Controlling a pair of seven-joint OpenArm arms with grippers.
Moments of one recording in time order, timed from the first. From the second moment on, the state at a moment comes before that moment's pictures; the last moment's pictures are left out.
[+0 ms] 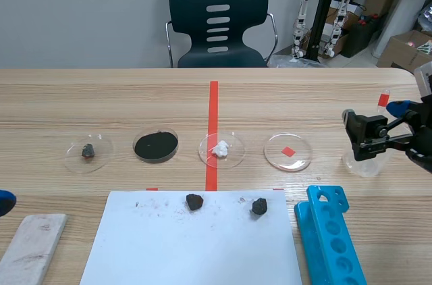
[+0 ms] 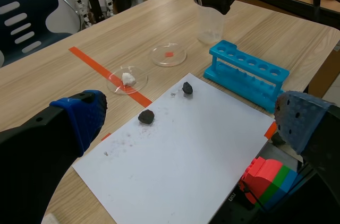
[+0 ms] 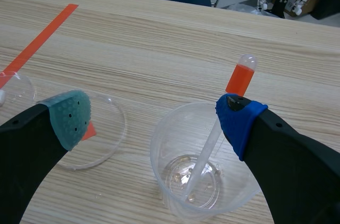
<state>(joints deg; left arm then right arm) 70.7 -21.0 -17.9 119.8 10.0 -37.6 -46.4 -8.2 27.6 1.7 75.6 19.2 19.6 10.2</state>
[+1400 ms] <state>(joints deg) 70.7 -21.0 -17.9 119.8 10.0 -37.6 -46.4 -25.6 29.2 1.8 101.8 19.2 19.7 8.5</state>
